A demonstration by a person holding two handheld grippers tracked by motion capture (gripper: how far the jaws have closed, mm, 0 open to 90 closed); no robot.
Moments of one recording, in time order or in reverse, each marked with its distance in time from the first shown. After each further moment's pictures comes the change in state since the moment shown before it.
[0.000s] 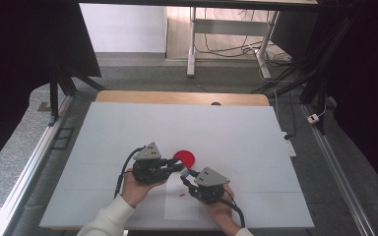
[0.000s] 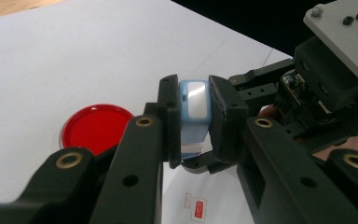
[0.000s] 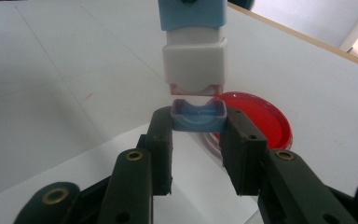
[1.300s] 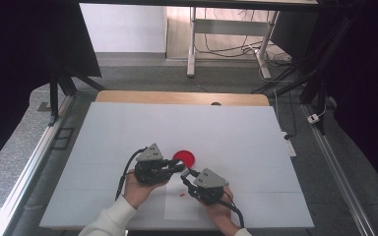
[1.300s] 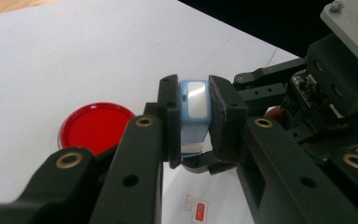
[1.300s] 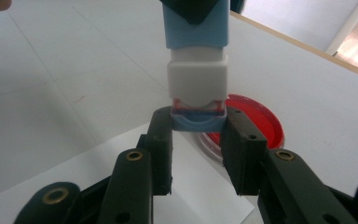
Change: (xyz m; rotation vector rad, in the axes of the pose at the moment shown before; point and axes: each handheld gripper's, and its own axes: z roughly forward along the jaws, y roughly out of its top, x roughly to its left) left arm -0.002 -0.002 0.005 0.002 0.016 -0.005; right arm 0.004 -0.001 0.000 -0.013 -0.044 -0.012
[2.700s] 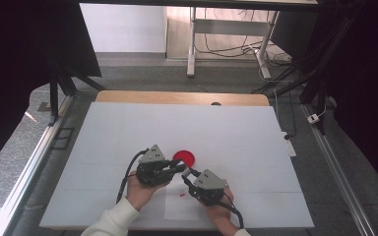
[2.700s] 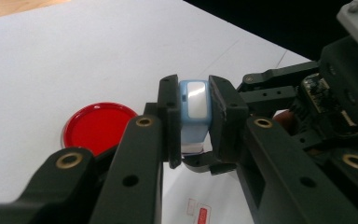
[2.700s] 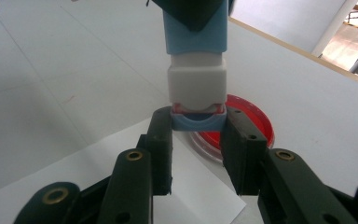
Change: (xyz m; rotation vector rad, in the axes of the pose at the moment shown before) left arm -0.005 -0.002 0.005 -0.008 0.043 -0.009; right arm 0.002 -0.002 -0.001 -0.004 -0.045 -0.010
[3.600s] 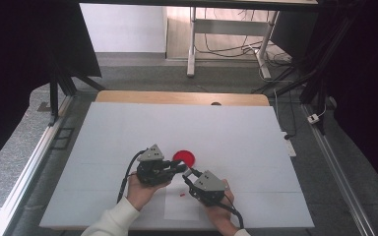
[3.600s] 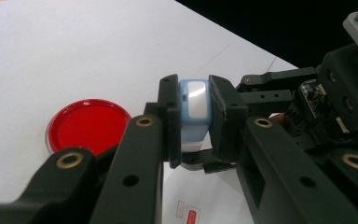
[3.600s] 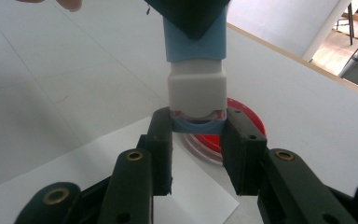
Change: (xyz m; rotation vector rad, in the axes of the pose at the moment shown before) left arm 0.004 -0.003 0.003 -0.010 -0.047 -0.059; right arm 0.001 -0.001 -0.002 -0.009 -0.027 -0.021
